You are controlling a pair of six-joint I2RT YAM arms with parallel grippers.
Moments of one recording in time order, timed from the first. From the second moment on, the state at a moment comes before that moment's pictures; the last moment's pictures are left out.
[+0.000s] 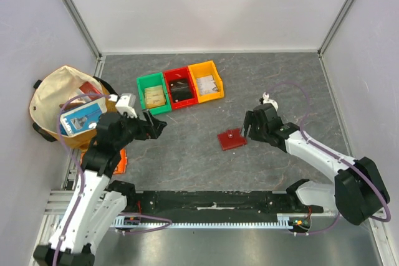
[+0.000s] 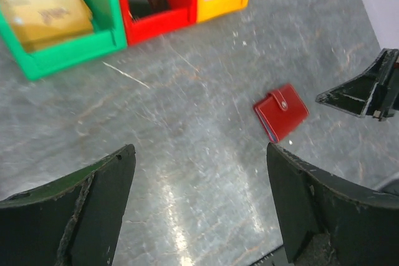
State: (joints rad) left arm -0.20 0.56 0.65 -0.45 0.25 -0.36; right arm 0.51 1.23 0.71 -0.35 0.15 0.64
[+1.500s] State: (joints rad) left arm -0.64 1.68 0.92 -0.07 0.10 -0.52; right arm 0.51 1.49 0.39 0.51 -0.26 1.04
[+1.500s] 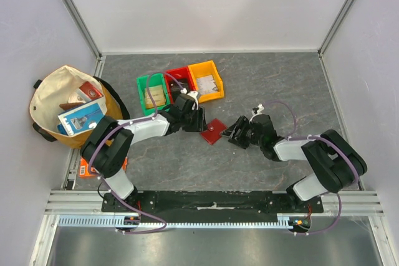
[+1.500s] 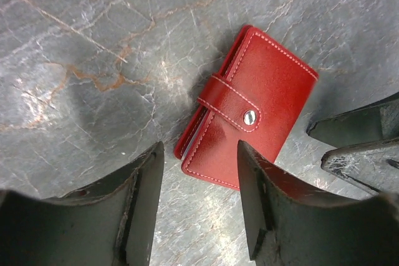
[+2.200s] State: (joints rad) left arm -0.80 1.59 0.63 0.25 0.04 -0.88; right arm 0.51 1.67 0.45 0.66 -0.33 1.05
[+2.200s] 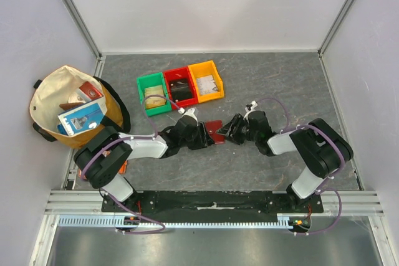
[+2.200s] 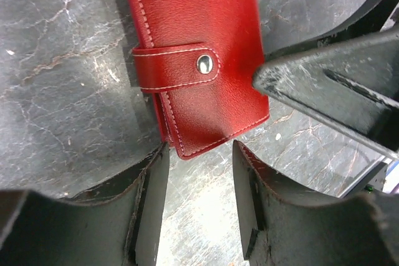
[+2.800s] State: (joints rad) left arm -0.83 1.52 0.77 -0.05 -0.16 -0.81; right arm 0.51 1.66 0.52 0.50 -0.29 0.84
